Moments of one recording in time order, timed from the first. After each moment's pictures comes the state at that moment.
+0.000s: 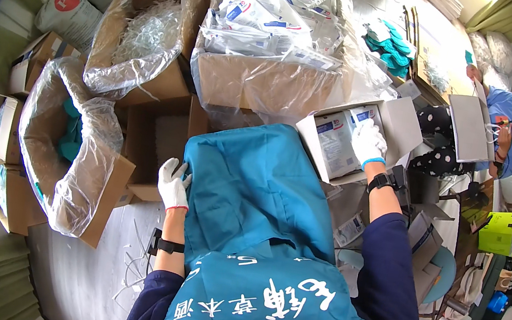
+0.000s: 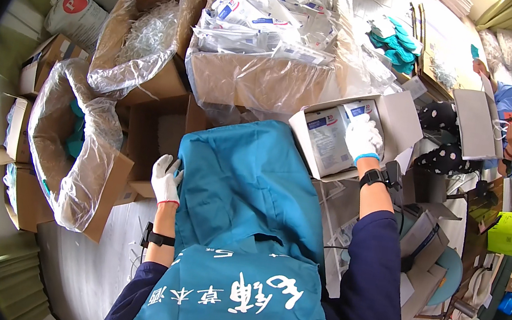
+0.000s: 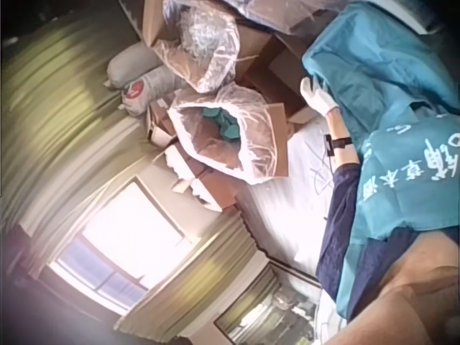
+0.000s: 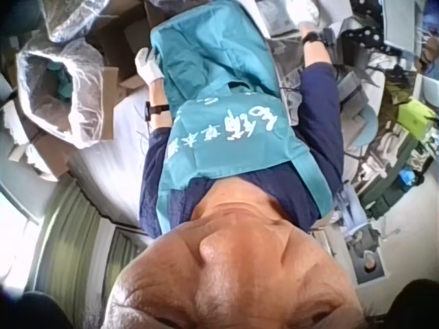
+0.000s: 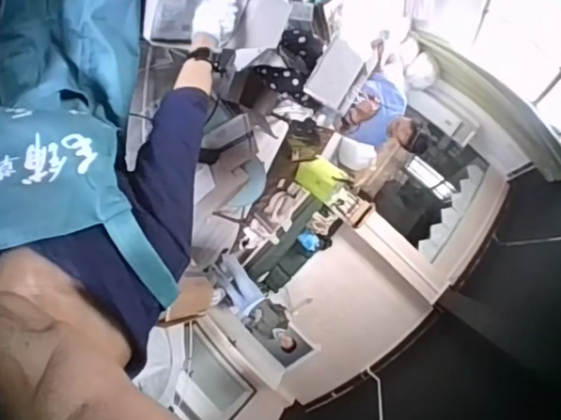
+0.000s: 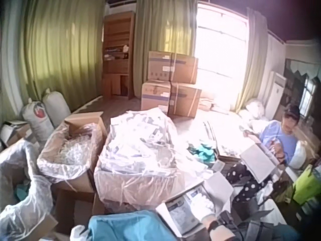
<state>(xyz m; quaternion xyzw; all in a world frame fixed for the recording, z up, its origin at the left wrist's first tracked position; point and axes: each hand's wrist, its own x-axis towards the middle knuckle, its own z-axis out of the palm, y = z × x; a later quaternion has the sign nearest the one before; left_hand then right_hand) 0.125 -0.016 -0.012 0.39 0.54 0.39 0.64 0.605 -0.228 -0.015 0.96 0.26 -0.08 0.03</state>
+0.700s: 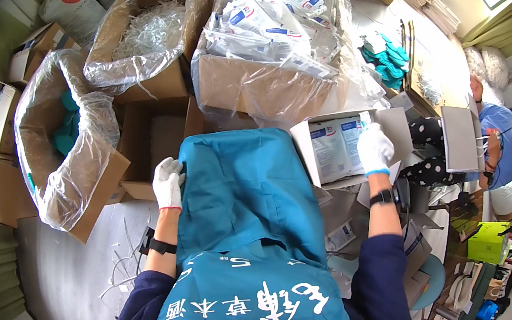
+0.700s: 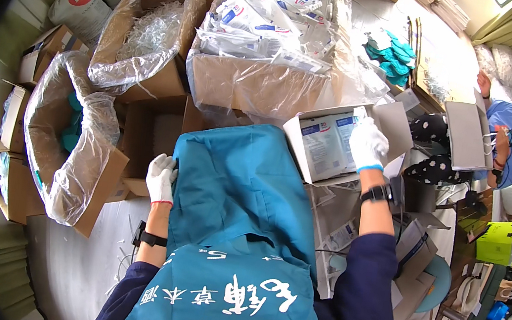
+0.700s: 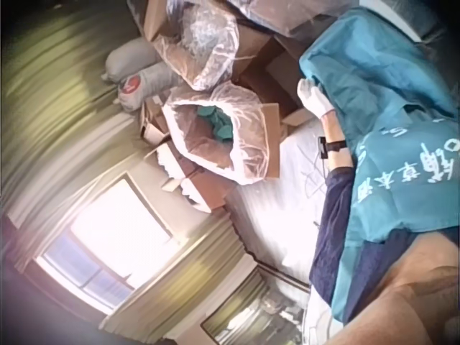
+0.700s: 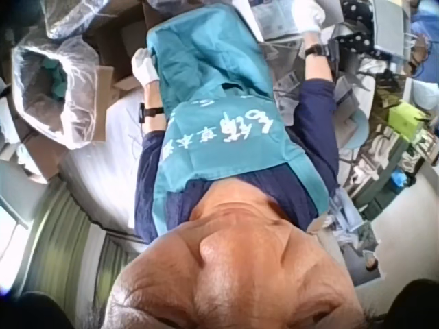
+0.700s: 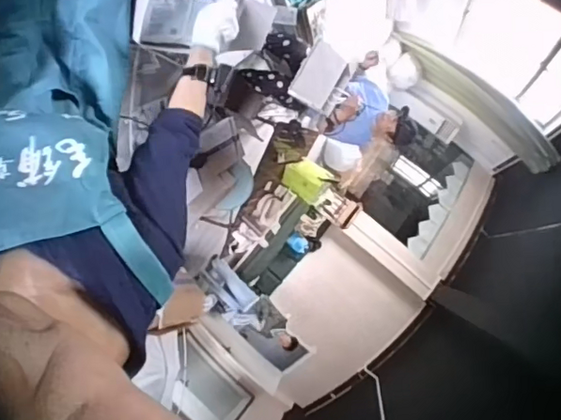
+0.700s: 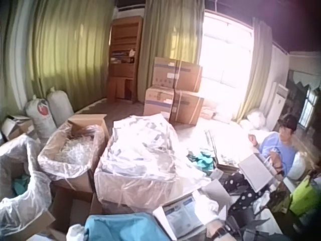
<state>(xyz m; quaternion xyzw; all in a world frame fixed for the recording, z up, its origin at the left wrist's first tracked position) 0.117 -0.019 -0.022 0.40 0.54 0.39 0.63 0.595 -0.228 0.048 0.94 0.32 0.07 0.03</state>
